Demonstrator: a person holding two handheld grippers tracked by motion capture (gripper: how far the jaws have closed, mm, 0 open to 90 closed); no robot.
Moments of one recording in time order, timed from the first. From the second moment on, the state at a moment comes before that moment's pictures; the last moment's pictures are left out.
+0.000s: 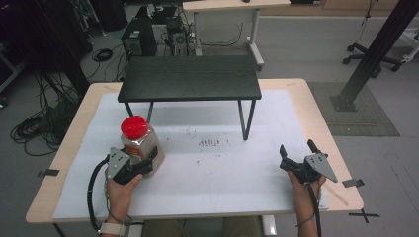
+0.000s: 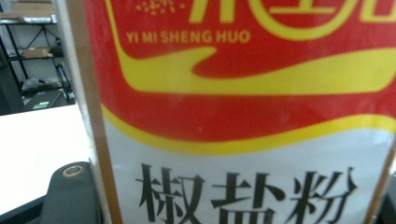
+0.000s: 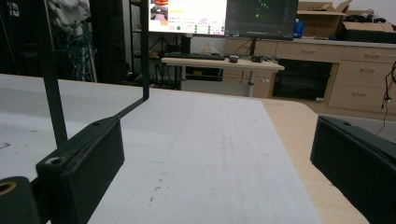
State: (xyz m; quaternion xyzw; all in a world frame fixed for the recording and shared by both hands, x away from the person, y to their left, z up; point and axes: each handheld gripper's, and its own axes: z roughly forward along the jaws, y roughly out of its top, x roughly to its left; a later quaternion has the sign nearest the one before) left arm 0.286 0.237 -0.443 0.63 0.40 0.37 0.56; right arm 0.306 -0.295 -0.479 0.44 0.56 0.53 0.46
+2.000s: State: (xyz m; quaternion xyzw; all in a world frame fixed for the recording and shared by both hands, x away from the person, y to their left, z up) left arm 0.263 0.228 -0.368 0.64 0.38 0.34 0.58; right arm 0.307 -0.296 -0.479 0.45 0.56 0.53 0.45
